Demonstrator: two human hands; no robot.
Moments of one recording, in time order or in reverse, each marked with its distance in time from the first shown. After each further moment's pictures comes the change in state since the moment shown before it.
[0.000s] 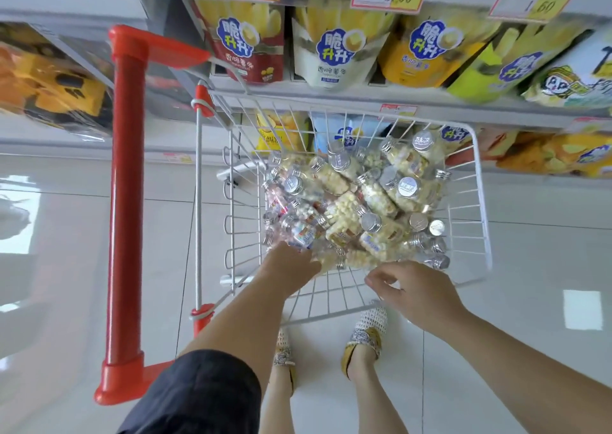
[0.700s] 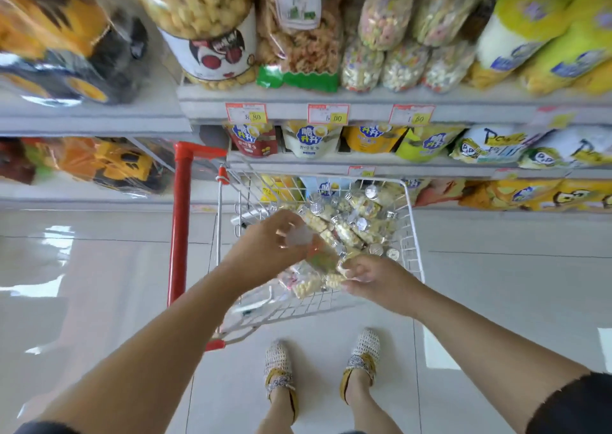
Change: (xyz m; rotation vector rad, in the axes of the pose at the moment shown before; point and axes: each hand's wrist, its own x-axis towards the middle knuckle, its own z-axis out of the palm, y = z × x) left_hand -0.140 -0.013 -0.181 -1.366 0.549 -0.381; right_hand -0.048 -0.050 -0.108 0.500 -0.177 -0.038
